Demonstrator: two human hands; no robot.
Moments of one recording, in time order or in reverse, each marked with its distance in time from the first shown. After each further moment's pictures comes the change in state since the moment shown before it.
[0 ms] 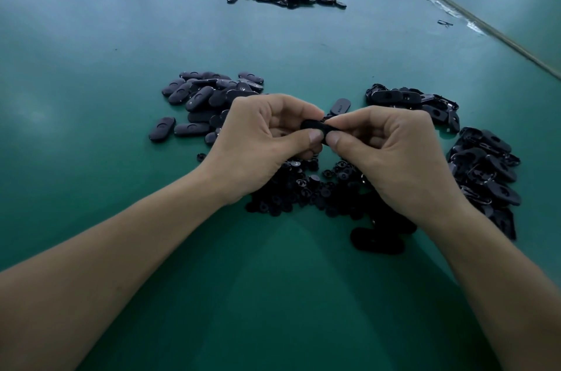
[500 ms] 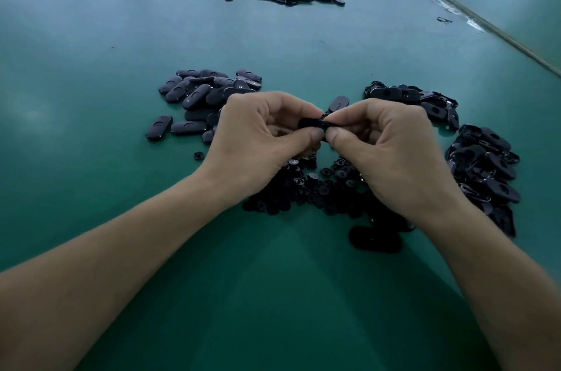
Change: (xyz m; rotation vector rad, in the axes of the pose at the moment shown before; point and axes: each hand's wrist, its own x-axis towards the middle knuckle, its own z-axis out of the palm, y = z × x) left_hand -0.002 0.003 0.005 0.135 0.079 0.078; right_hand 0.001 -0.003 0.002 -0.060 0.025 0.049
